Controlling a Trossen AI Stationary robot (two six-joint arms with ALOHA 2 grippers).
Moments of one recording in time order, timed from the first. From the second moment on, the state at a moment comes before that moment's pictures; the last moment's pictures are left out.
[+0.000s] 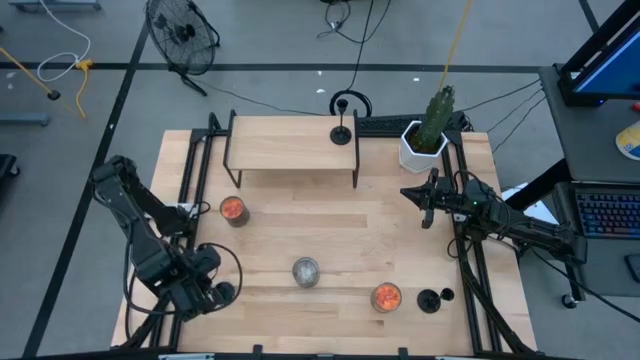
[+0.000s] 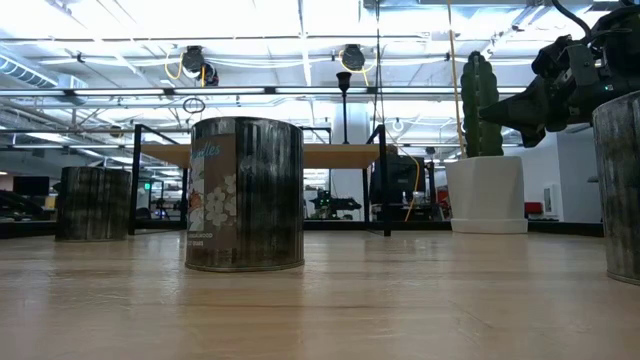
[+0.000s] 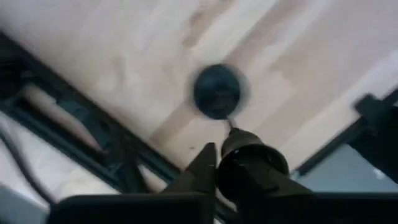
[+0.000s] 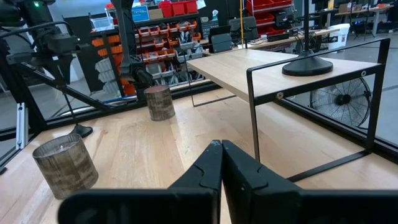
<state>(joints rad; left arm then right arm) -0.92 1.39 1.24 -1.37 0.02 -1.69 -0.37 0.08 0.02 0.04 -0.13 0.17</state>
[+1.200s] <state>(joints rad) -0.86 1.38 1.23 -1.22 -0.07 -1.68 -0.37 0.08 0.02 0.04 -0.13 0.17</state>
